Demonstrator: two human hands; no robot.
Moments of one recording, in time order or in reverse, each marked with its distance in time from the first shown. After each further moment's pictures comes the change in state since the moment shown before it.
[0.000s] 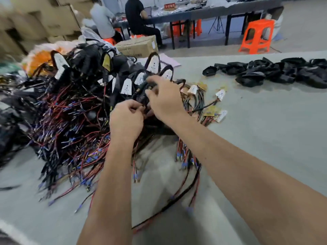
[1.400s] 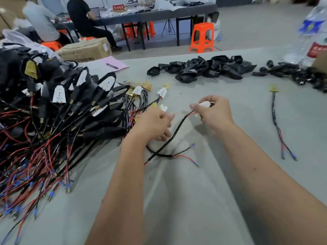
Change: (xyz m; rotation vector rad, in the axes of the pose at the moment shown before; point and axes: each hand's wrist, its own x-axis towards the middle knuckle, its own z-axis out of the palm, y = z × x) left_hand -0.065 0.088 0.142 -0.009 -0.797 0.093; right_hand -0.103 0.126 -0.211 0.208 0.431 0.670
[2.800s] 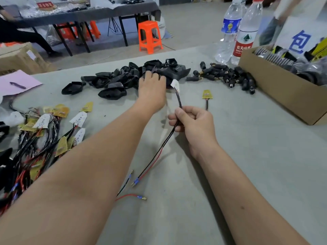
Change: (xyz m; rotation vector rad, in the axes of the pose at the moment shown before) left_hand 0.232 0.163 0.176 1.022 0.338 0.610; right_hand 0.069 0.032 -0.116 0.443 0.142 0.000
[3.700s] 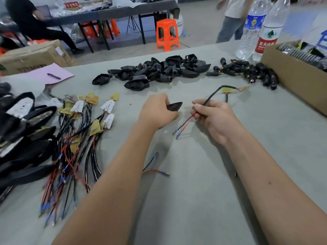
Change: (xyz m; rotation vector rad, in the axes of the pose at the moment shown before) left_hand -0.114 -0.032 -0.029 -0.626 -0.145 -0.257; right_hand -0.001 -0.009 -0.008 0.080 -0.176 0.151
